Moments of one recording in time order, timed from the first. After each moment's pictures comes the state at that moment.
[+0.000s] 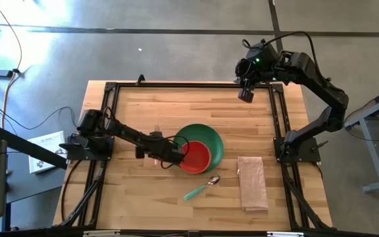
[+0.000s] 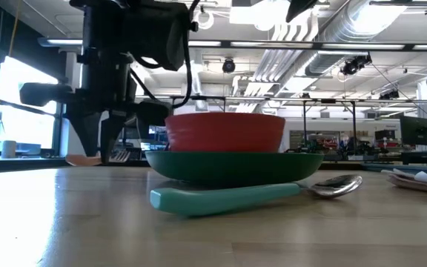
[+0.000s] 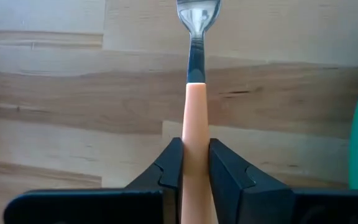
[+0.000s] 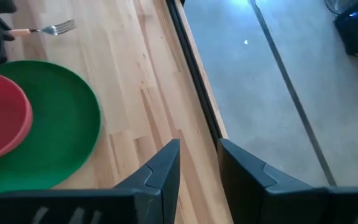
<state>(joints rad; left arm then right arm) -0.09 1.88 1.19 -1.08 -0.29 -1.87 -0.44 1.45 1.92 -1.30 0.13 -0.29</state>
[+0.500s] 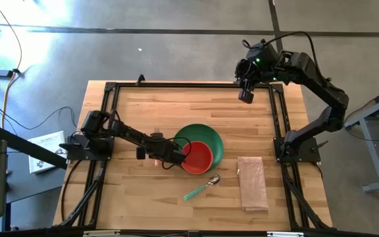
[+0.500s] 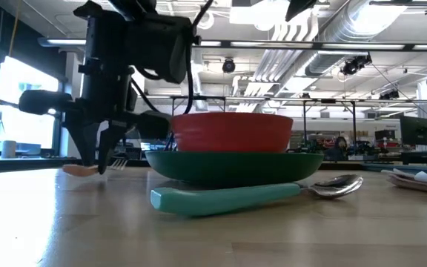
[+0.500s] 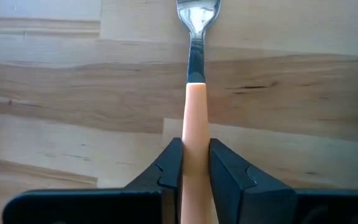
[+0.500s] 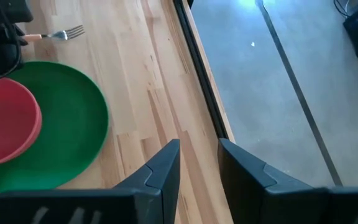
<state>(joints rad) -0.09 1.93 1.19 -1.06 -0.26 -1.88 -0.44 1.45 1.92 -1.31 0.10 -0.30</state>
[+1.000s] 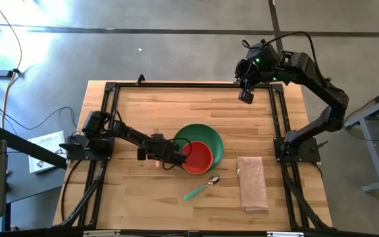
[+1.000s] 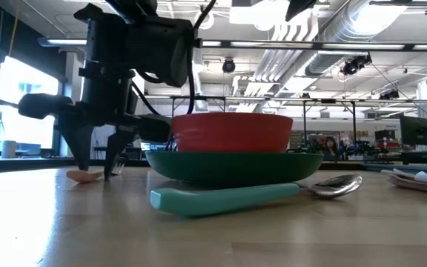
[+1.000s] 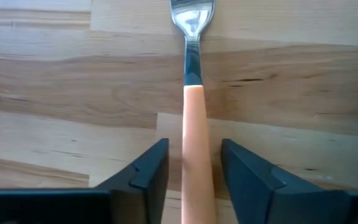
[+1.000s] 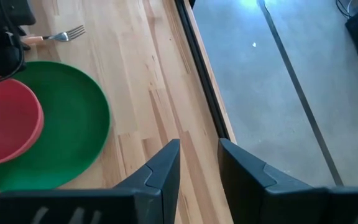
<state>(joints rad) -0.09 1.95 1.19 -1.05 -0.26 -1.88 -0.44 1.45 1.92 -1.31 0.09 -0.30</state>
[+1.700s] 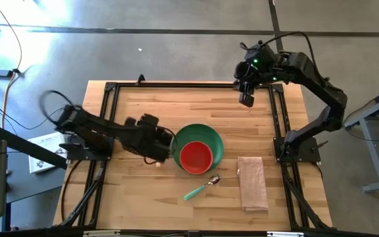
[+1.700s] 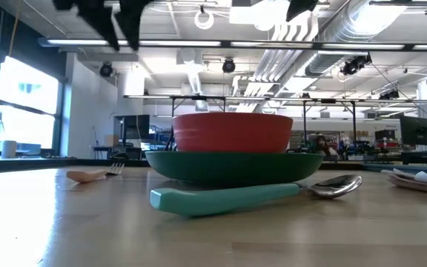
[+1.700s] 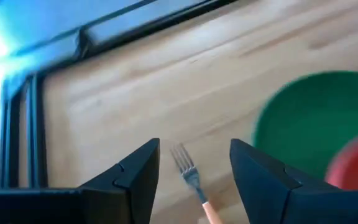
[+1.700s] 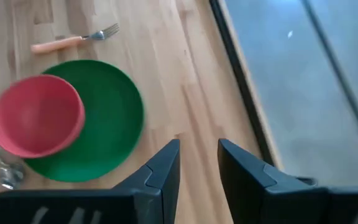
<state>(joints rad) -0.18 1.61 1.49 -1.53 -0.80 -1.47 -0.44 1.46 1.92 -1.35 -0.02 -0.25</state>
